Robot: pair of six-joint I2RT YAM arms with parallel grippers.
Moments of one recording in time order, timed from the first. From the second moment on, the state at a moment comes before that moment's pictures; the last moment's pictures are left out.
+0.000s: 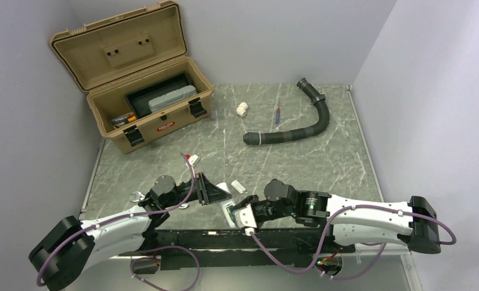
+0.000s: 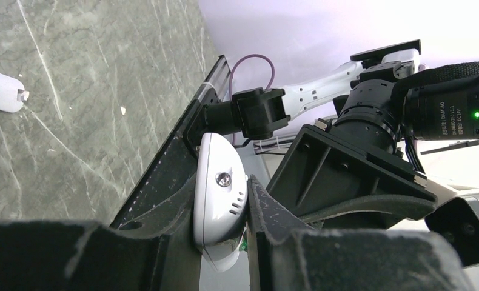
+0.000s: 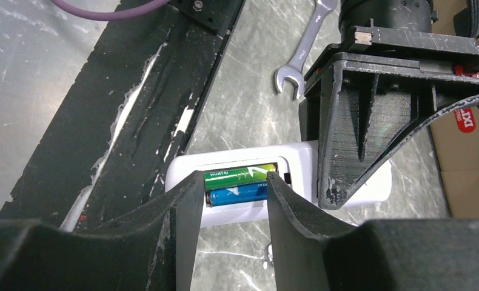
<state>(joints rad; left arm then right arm) -0.75 0.93 0.11 0.81 0.54 -1.19 1.29 0.95 0.59 -0.10 -0.33 -0.67</state>
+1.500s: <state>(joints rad) -0.75 0.97 0.11 0.84 0.54 -1.20 1.30 0.89 0.57 -0.07 -0.34 -0.63</state>
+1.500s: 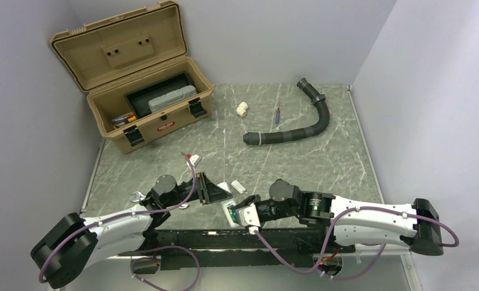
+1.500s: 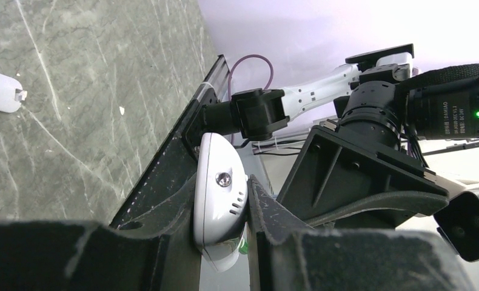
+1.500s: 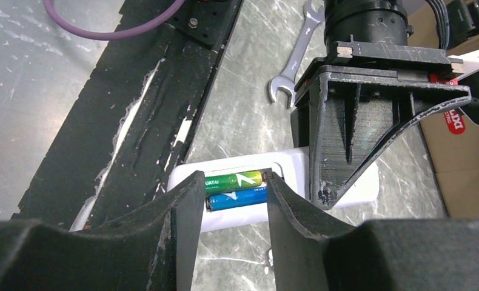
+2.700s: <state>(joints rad) -0.75 0.97 0.11 0.87 0.55 -1.23 1.30 0.82 0.56 -0.10 -0.44 -0.61</state>
